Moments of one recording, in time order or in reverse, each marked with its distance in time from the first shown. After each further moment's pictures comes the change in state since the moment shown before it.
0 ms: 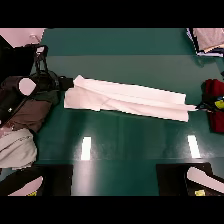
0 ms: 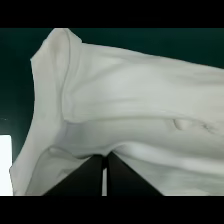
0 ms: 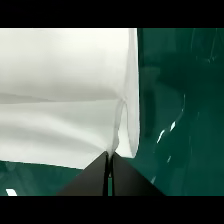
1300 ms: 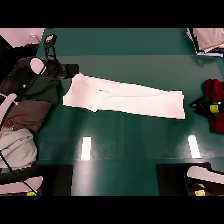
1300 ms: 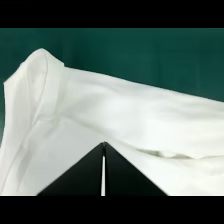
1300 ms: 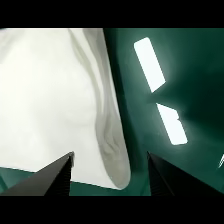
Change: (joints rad) left arm 0.017 -0.280 0.297 -0.084 -0.074 0.056; right arm -0.172 -0.138 -0.141 0.282 -0.139 -0.136
